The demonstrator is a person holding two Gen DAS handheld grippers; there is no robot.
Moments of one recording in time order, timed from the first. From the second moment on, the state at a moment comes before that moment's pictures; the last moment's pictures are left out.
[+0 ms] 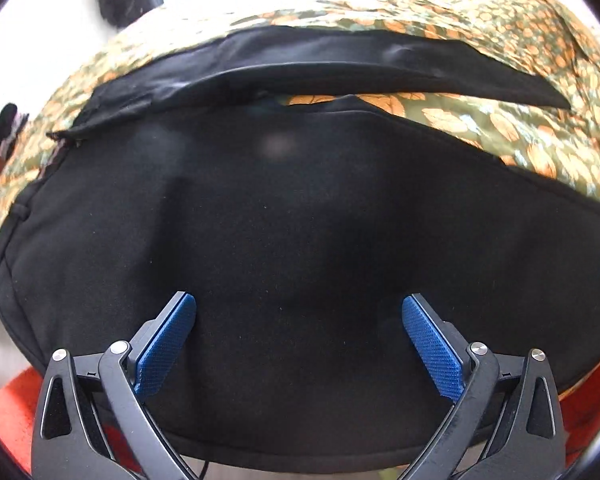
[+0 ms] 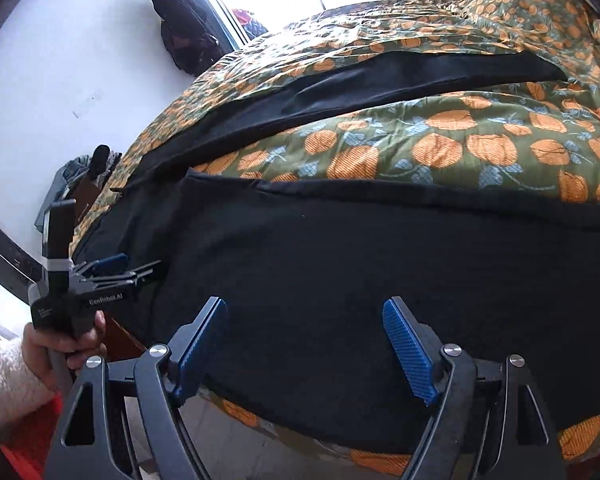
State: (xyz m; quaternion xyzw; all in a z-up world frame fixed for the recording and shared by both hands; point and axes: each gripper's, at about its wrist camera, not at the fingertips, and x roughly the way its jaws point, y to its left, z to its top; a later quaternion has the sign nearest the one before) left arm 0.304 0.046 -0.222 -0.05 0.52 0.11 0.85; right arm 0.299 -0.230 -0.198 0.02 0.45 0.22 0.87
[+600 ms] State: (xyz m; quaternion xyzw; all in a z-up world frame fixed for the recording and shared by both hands) left arm 0.324 0.073 -0.170 -0.10 0.47 0.15 0.86; right arm 0.285 -0.398 -0.152 0.14 0.37 -0.03 0.92
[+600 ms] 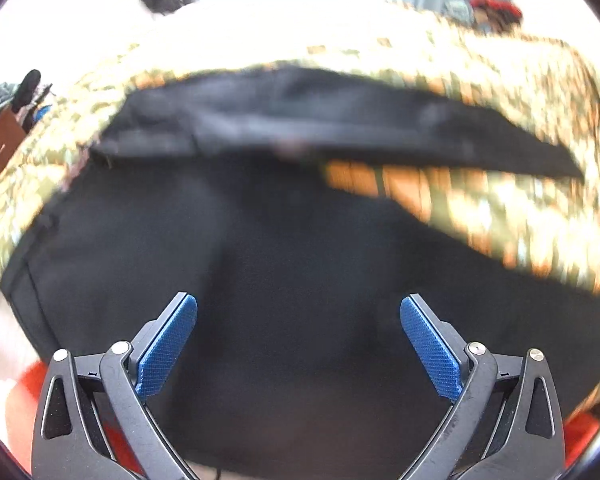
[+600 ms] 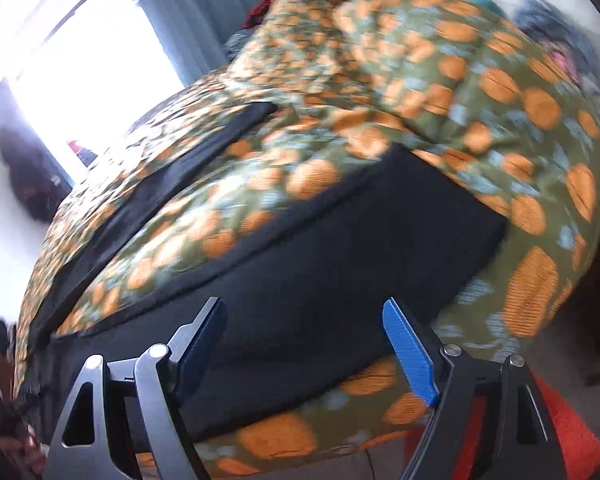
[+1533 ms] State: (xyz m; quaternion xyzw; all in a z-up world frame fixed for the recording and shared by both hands) left arm 0.442 0.212 -0.238 -0.11 0.41 0.28 0.86; right arm 0.717 -0.369 -0.179 0.15 0.47 0.11 0.86
